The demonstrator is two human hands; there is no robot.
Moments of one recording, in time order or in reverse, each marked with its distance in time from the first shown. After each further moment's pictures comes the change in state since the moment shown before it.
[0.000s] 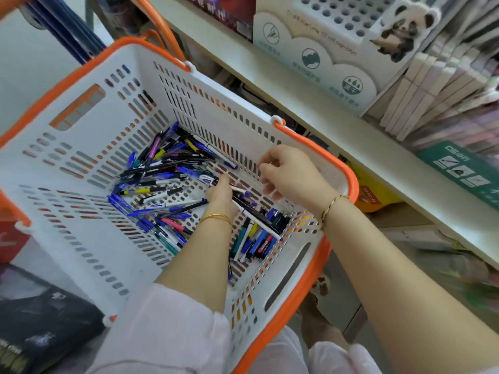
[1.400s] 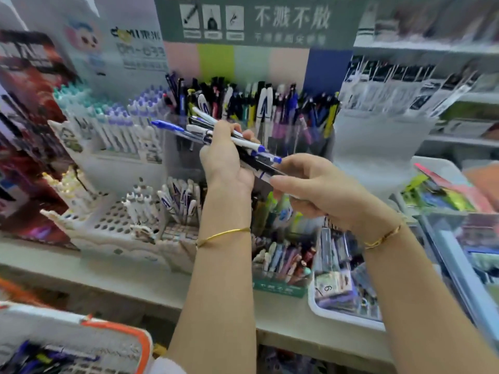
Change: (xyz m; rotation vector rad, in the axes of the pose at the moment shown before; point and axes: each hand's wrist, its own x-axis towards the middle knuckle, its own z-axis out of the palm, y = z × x) left_hand -0.458 0.050 0.315 -0.414 -1.035 0.329; right_hand -0.212 0.065 -0.372 0.420 0.429 -0.239
